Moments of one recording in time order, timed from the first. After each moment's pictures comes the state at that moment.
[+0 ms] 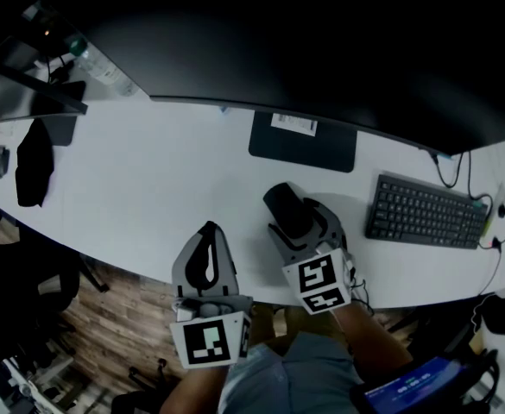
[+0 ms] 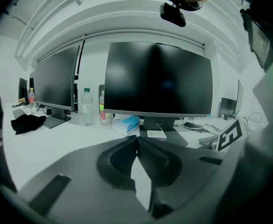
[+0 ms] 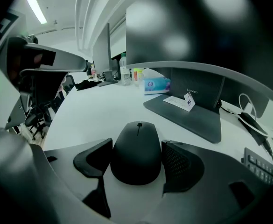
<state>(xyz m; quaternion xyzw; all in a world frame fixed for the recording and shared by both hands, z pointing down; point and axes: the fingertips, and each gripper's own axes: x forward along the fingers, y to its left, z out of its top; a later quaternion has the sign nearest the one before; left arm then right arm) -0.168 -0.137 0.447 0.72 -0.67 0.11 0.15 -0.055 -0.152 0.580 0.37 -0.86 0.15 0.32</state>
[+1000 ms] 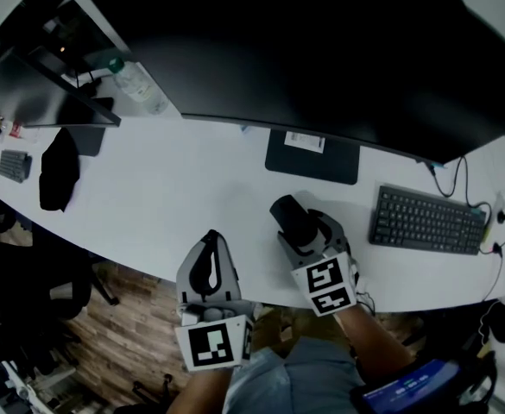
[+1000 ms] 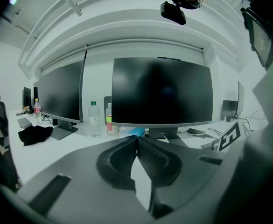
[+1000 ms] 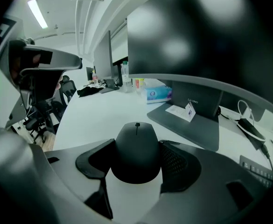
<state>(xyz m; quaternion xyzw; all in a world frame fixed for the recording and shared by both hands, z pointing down) -0.189 -0.121 0.407 0.71 -0.69 0.09 0.11 -0.067 -0.149 0.552 0.37 -0.87 0.15 0.30</state>
